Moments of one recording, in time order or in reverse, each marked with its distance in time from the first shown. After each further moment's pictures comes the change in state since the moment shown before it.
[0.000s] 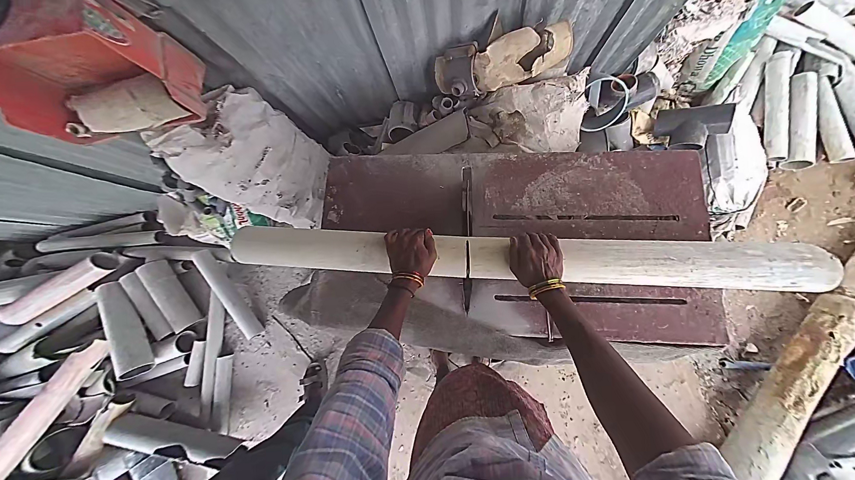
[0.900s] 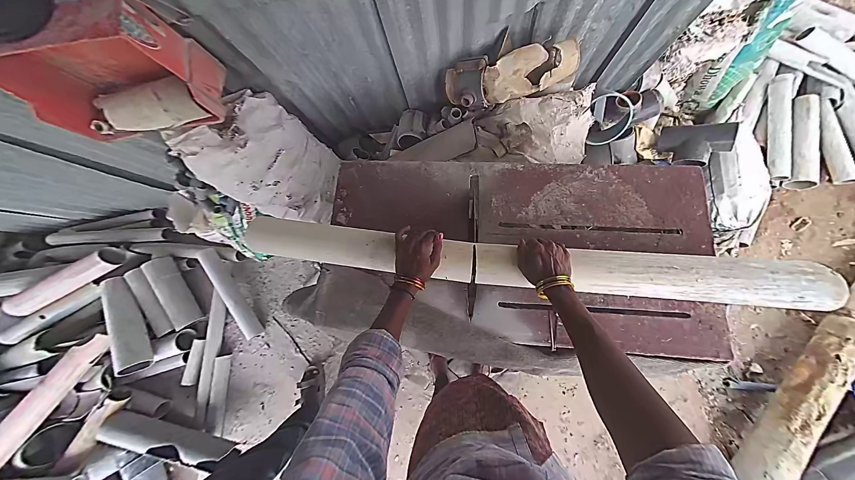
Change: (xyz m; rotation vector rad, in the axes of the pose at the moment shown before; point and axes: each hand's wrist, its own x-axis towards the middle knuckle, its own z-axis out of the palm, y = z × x) left_hand 0.002 -0.023 0.023 -0.192 0.389 0.301; right_hand 0.030 -0.009 -0.042 0.004 -0.500 0.220
